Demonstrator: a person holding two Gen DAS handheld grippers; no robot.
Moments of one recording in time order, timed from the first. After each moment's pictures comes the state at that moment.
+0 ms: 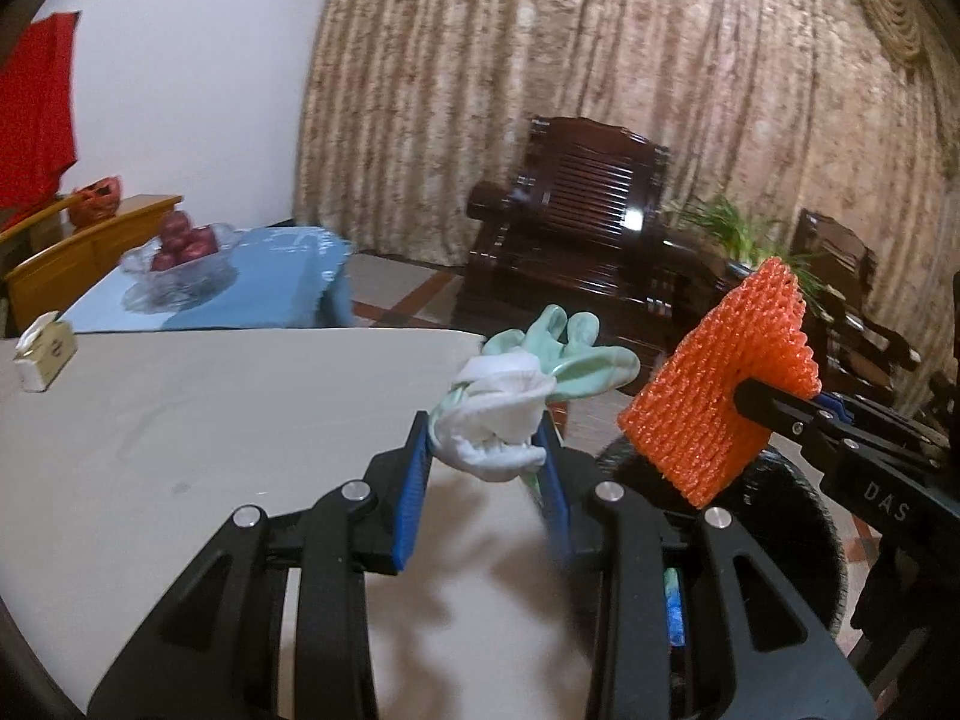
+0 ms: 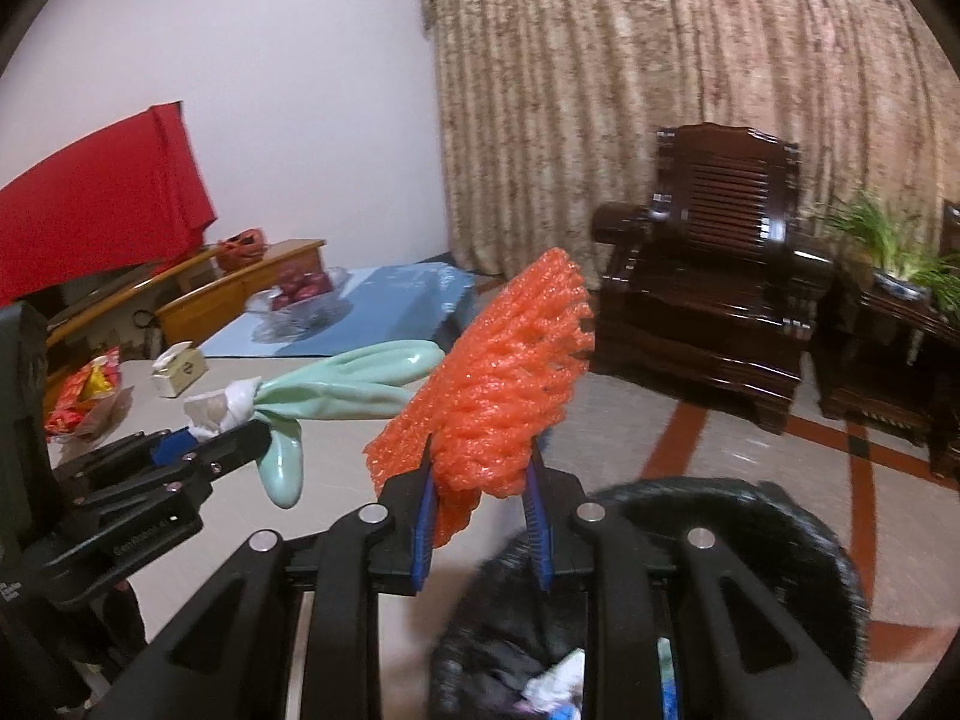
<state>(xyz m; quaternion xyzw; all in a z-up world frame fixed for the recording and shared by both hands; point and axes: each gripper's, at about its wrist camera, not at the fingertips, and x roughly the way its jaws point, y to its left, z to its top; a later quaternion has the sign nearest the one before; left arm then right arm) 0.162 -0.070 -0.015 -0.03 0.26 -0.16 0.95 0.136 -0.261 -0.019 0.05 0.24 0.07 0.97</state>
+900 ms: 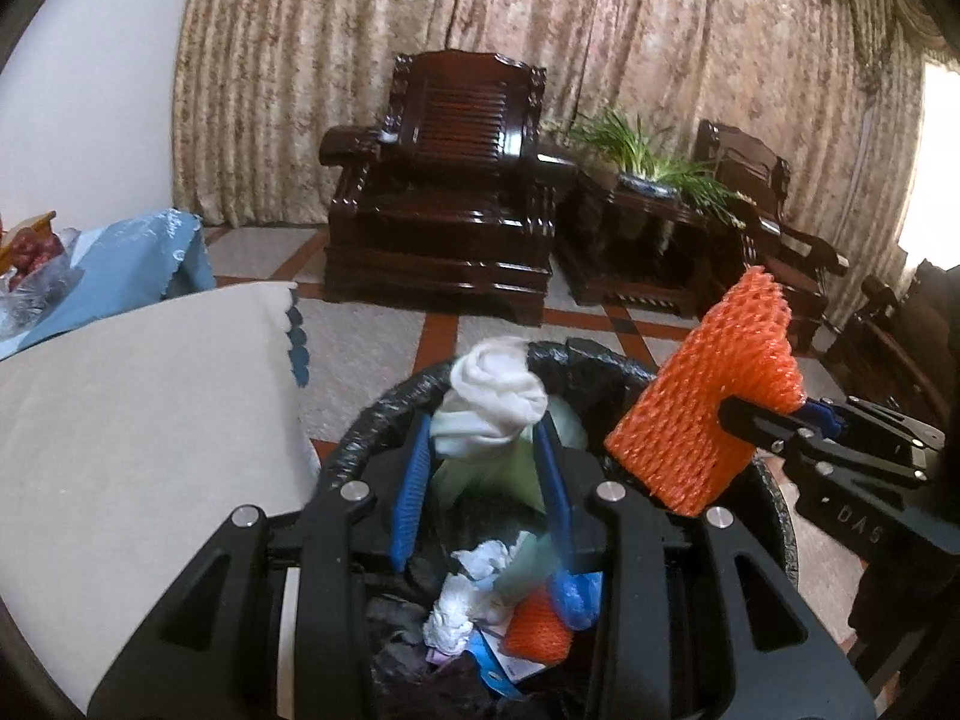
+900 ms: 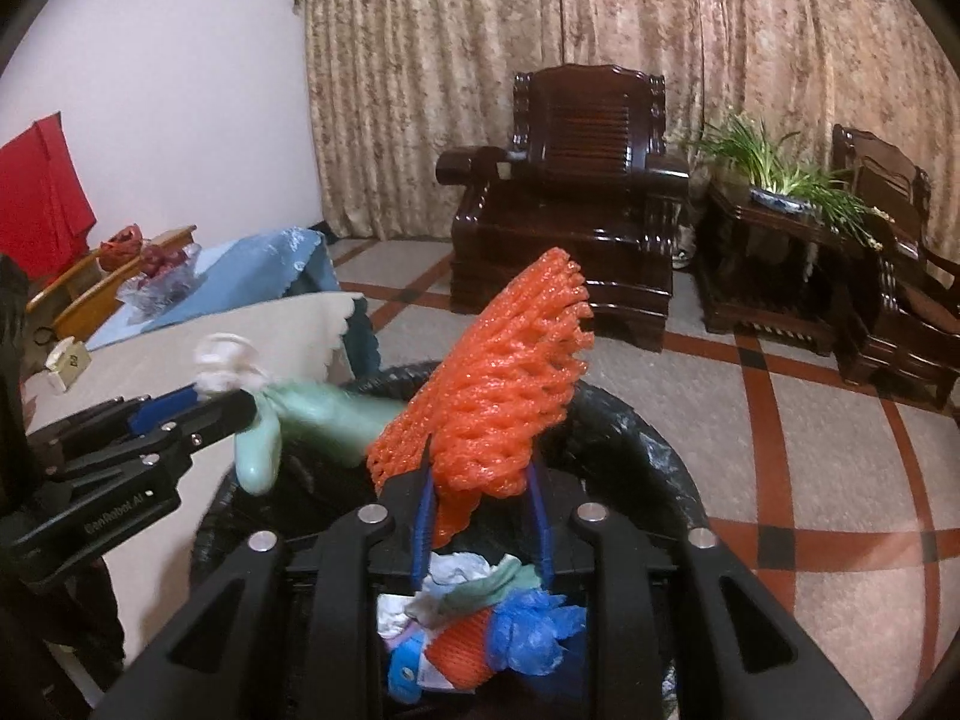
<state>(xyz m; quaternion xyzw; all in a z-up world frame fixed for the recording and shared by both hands) 0.171 -0.220 -0.081 0.03 0.32 -0.28 0.90 0.100 -0.384 -0.083 0.08 0.30 -0.06 0.95</state>
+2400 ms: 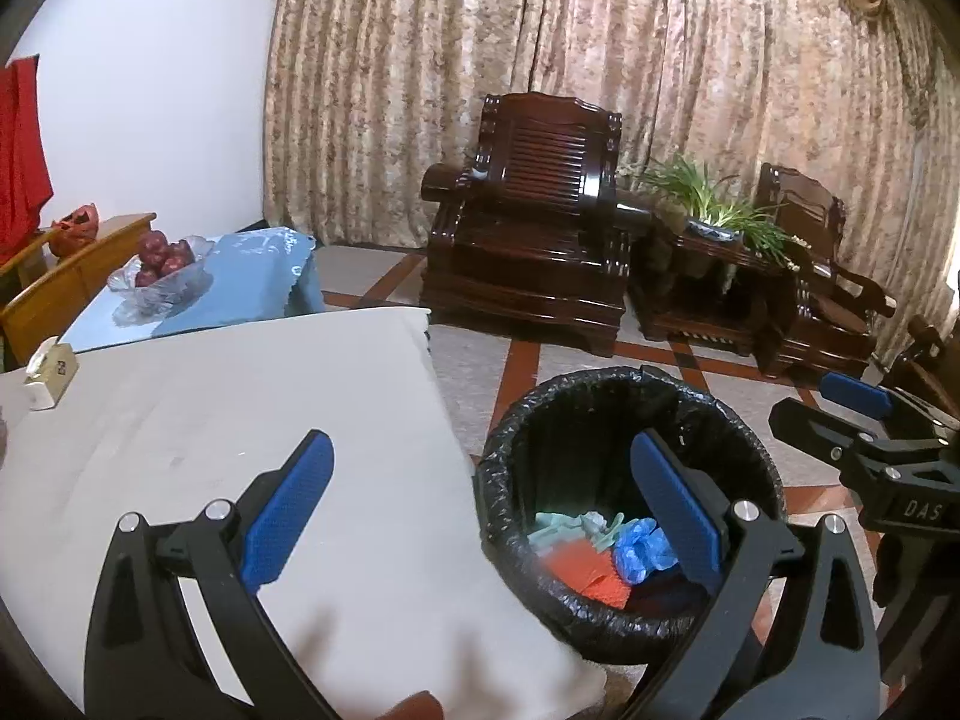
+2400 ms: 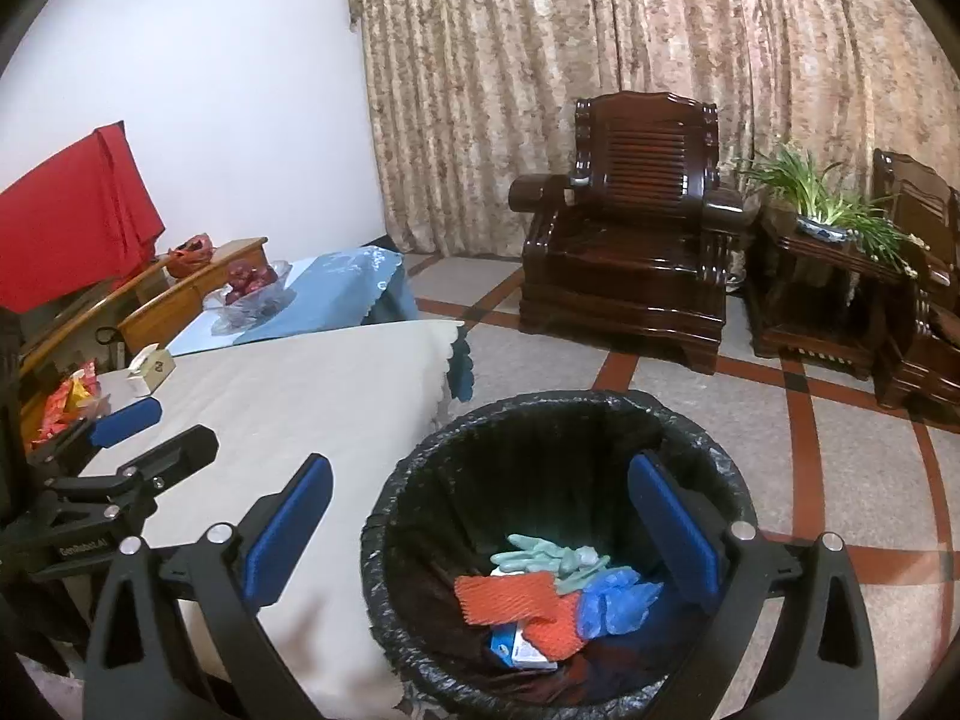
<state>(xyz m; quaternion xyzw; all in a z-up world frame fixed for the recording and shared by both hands) 0.085 -0.103 0.018 0.01 0.29 -0.18 0.94 0.047 -0.316 -0.001 0.08 0.28 0.01 0.96</state>
